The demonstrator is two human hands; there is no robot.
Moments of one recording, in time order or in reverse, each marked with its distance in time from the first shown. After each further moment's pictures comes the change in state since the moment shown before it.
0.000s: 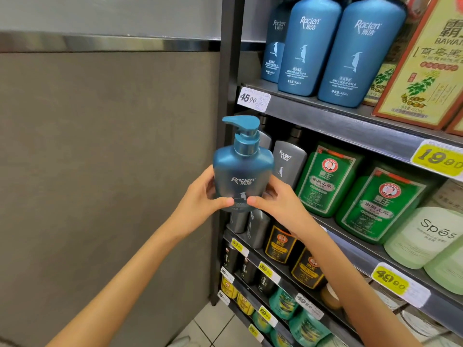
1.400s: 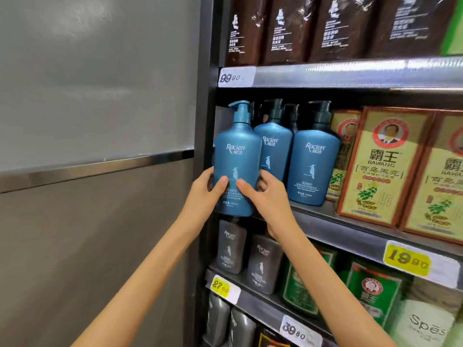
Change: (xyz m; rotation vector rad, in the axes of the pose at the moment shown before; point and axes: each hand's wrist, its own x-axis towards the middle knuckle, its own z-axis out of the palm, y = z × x) left_hand 0.167 0.088 -0.014 -0.040 0.157 0.162; right_hand 0.122 -0.113 -0.037 -0.059 0.556 -0.137
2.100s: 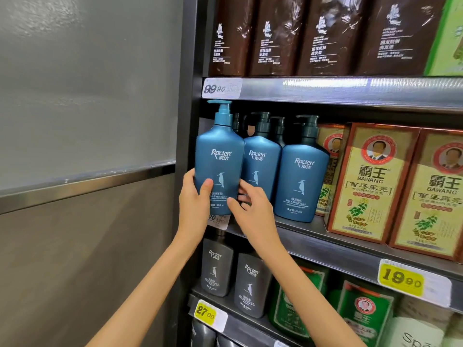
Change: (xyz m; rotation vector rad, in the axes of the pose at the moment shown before) left_hand 0.038 -0.015 0.023 -0.056 0.265 0.055; right_hand 0.018 0.017 0.008 -0.267 0.074 -0.109
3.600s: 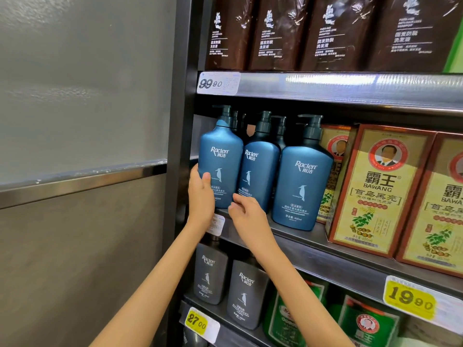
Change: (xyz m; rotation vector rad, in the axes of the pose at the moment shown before) left_hand 0.041 -0.036 0.039 -0.011 0.012 -0.066; right_hand 0.017 0.015 -0.003 -0.144 -0.157 0.134
